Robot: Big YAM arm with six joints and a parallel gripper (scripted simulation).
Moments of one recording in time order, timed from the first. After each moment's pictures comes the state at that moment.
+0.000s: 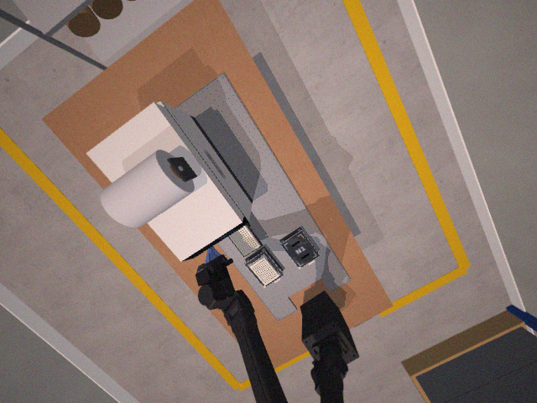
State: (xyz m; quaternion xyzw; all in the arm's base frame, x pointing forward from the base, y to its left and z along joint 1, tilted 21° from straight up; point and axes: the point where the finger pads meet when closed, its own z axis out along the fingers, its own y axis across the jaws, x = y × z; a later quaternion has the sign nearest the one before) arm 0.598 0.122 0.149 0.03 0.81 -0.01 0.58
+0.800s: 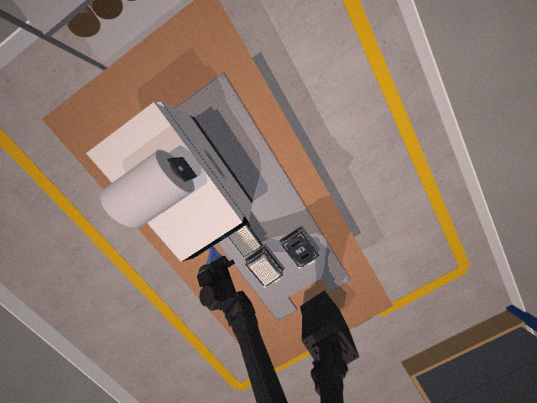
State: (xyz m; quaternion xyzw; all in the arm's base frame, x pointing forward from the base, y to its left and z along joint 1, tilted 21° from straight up) arm 0.591 0.124 0.140 0.03 0.82 -0.01 0.57
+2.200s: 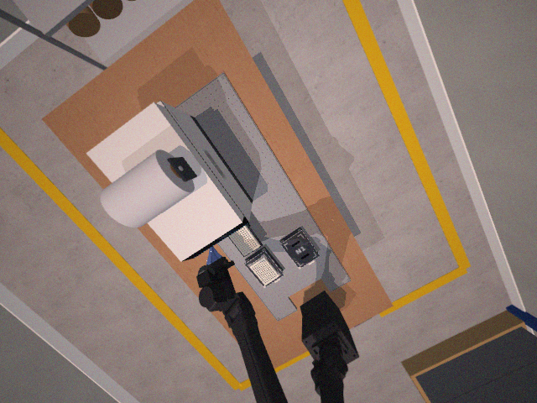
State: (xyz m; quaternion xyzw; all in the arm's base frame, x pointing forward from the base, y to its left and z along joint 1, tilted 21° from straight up) arm 0.588 0.124 0.143 0.03 0.82 -0.01 0.57
